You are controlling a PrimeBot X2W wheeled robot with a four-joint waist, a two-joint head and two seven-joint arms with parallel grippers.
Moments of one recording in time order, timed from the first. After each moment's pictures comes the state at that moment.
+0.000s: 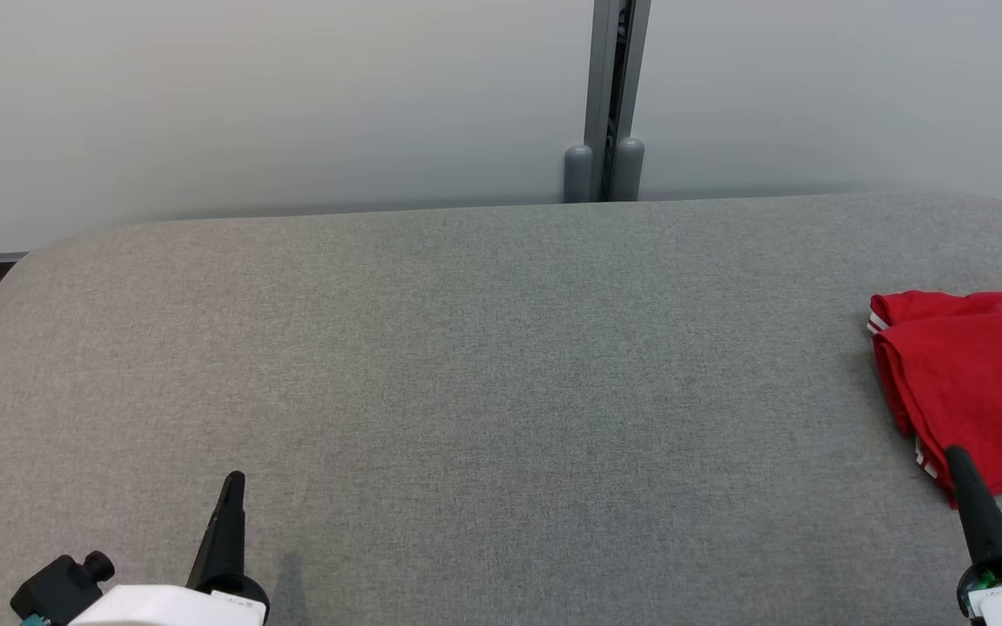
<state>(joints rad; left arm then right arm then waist) 0.08 0.14 -0.13 0.10 -1.12 0.01 -0.09 0.12 -0.08 -0.16 -0.02 1.06 0.13 0.10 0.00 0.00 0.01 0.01</state>
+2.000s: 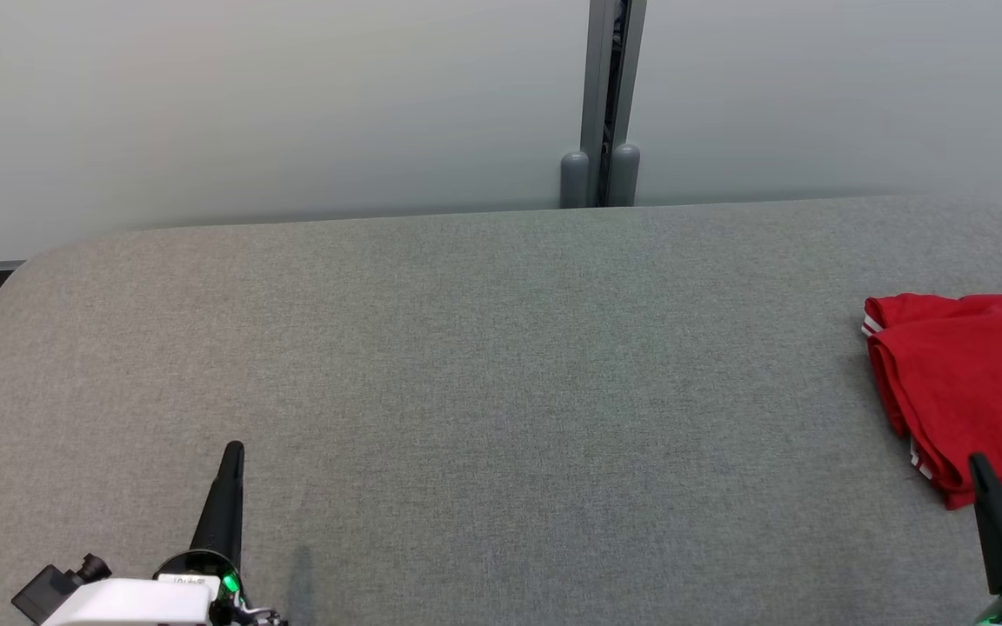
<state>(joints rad) 0.06 0.07 -0.06 0.08 -1.57 -0.11 0.00 0.12 -0.07 -0.20 0.02 1.59 0.13 0.17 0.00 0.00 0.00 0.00</state>
